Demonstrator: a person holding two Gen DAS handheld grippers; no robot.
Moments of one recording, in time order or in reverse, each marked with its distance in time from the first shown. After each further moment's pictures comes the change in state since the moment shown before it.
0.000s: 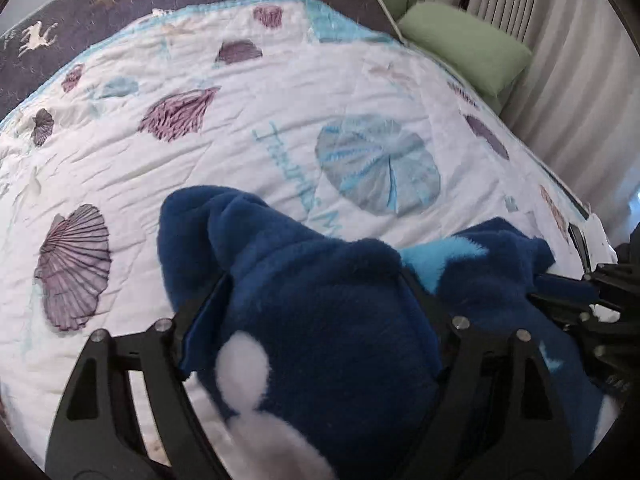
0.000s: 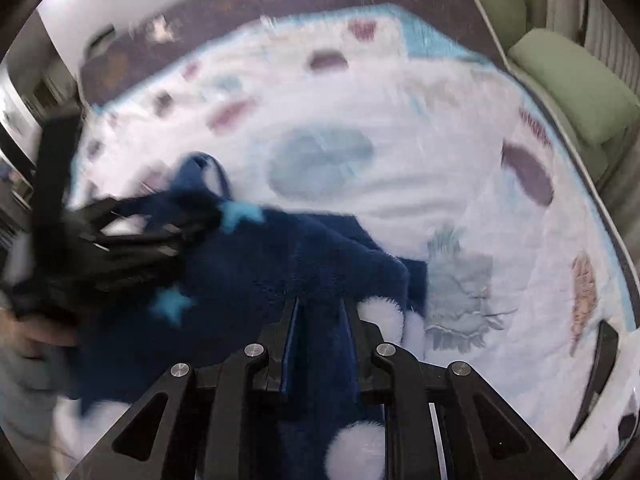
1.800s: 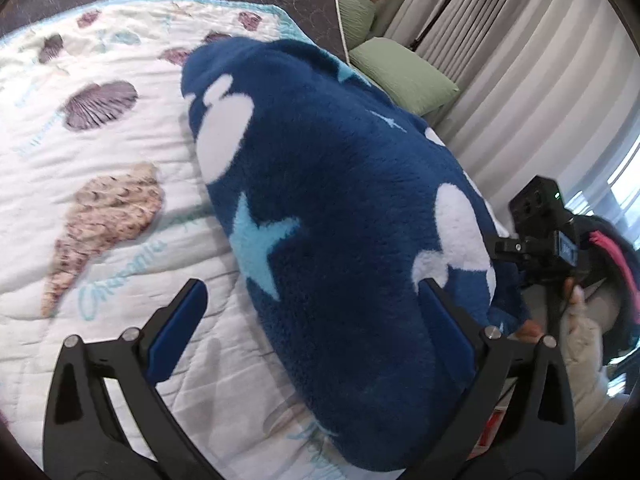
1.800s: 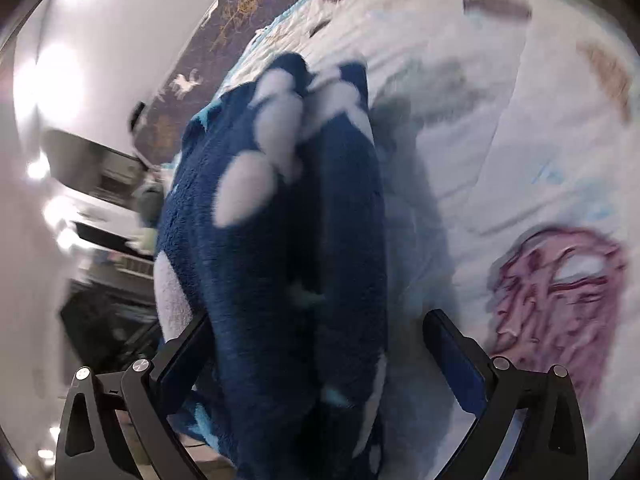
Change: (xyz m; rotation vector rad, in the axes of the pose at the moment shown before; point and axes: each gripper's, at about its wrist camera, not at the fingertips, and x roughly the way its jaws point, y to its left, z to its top) left arm -0.121 0.001 -0.147 -0.180 -0.050 -0.333; right arm -0.028 -0.074 -0.110 0.374 0.038 0.560
